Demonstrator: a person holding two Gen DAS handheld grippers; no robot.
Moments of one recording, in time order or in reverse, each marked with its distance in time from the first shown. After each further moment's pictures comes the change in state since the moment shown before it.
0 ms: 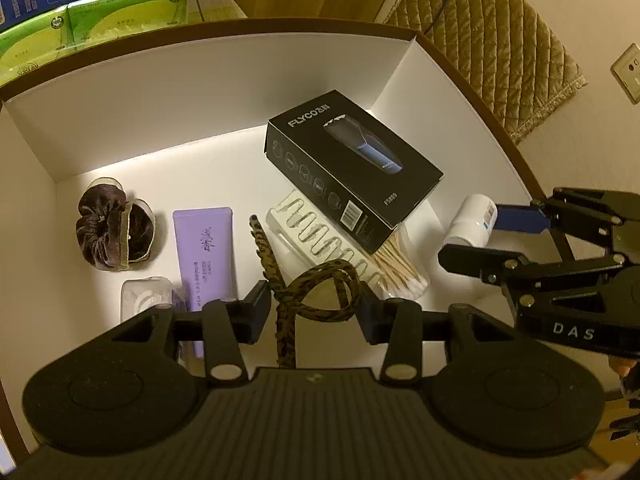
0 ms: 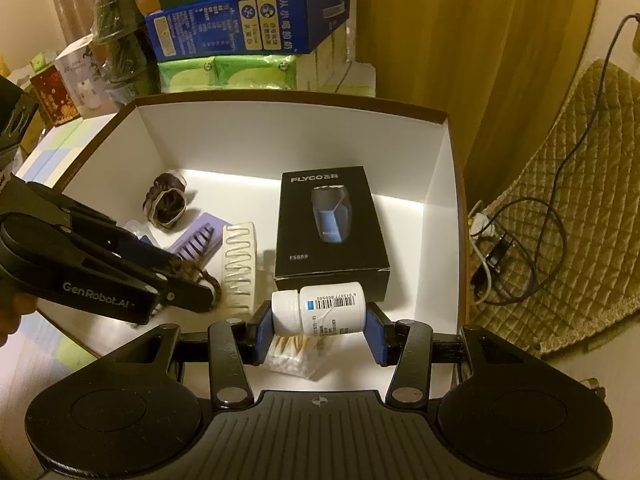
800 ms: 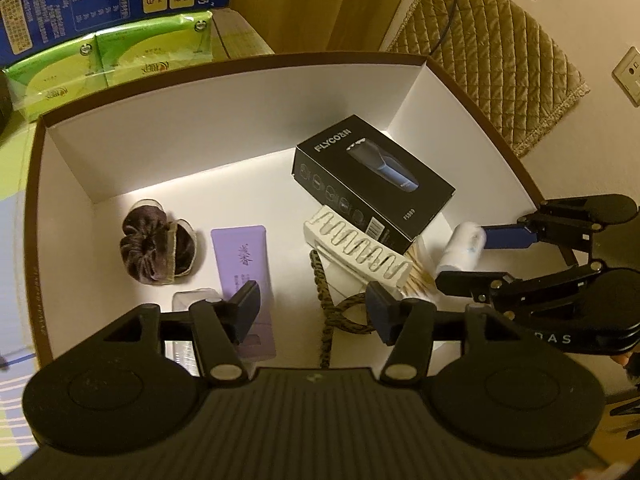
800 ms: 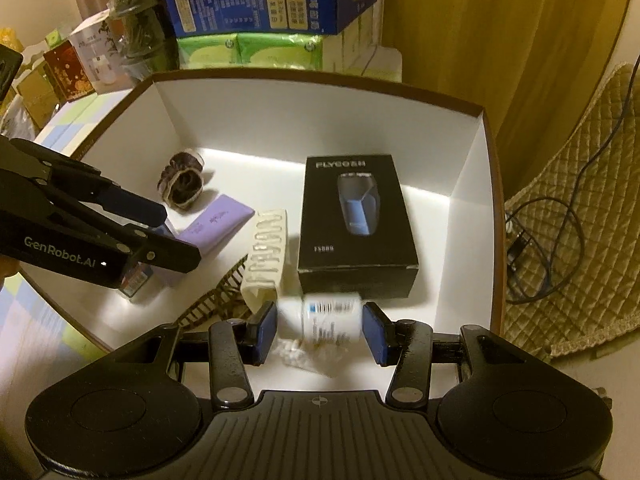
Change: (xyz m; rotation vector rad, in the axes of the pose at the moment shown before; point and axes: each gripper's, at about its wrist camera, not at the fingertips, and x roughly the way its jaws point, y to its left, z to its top) left arm -0.025 0.010 0.000 0.021 -0.053 0.050; right arm 0.010 0.010 0.004 -0.035 0.041 0.035
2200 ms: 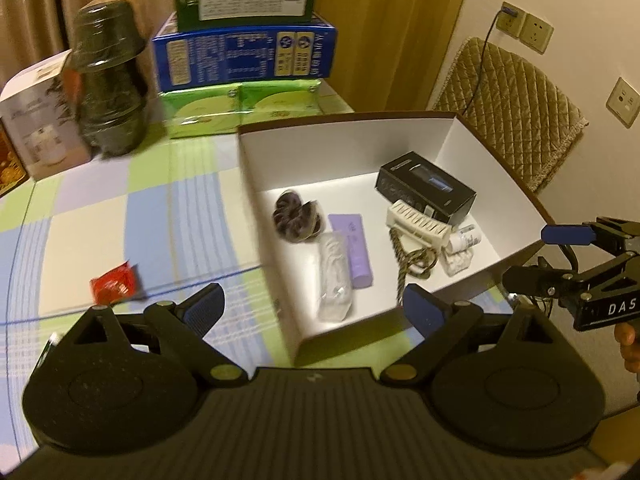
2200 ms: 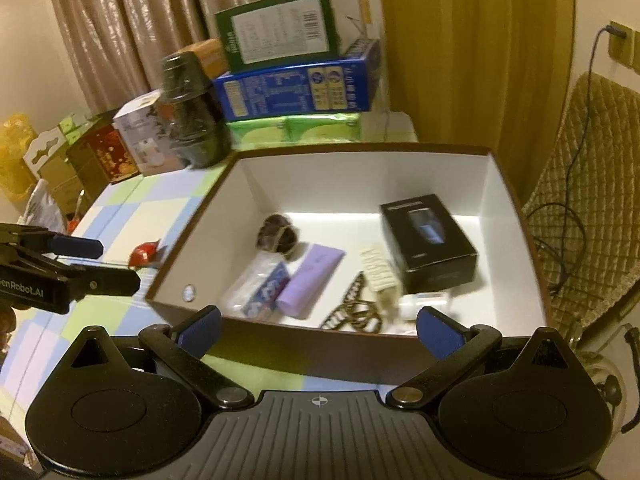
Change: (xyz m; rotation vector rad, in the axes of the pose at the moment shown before) left arm -0.155 0.041 -0.097 -0.034 -0.195 0.160; right arm -0.087 0.106 -0.036 0.144 -0.221 0.046
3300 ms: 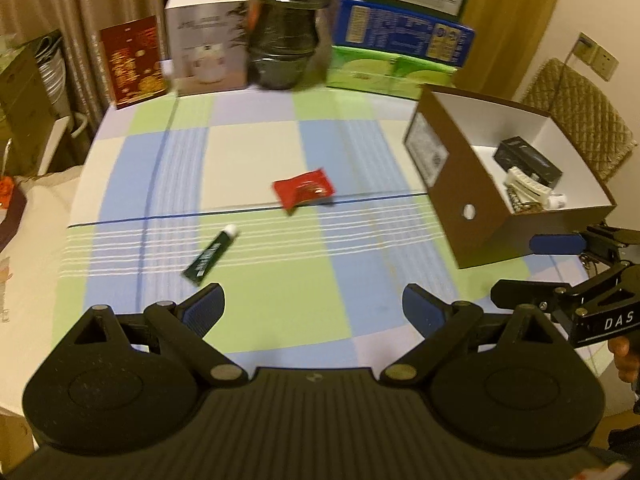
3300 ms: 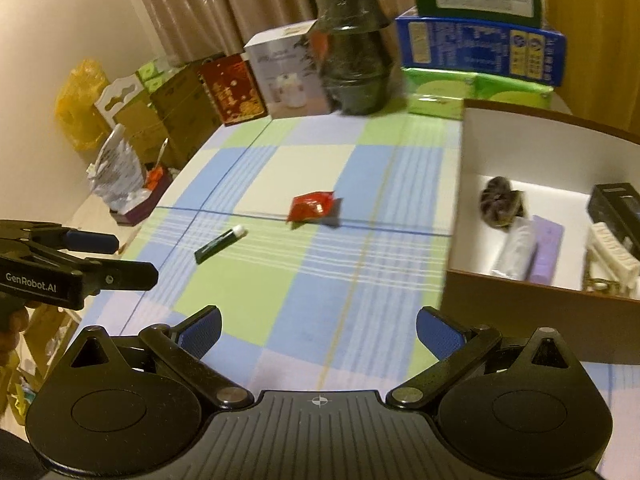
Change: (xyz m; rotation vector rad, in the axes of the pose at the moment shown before) left arm -0.093 0.178 -0.096 -0.154 0.034 0.121; right arm 0.080 0.200 -0.027 -0.081 0.112 0.184
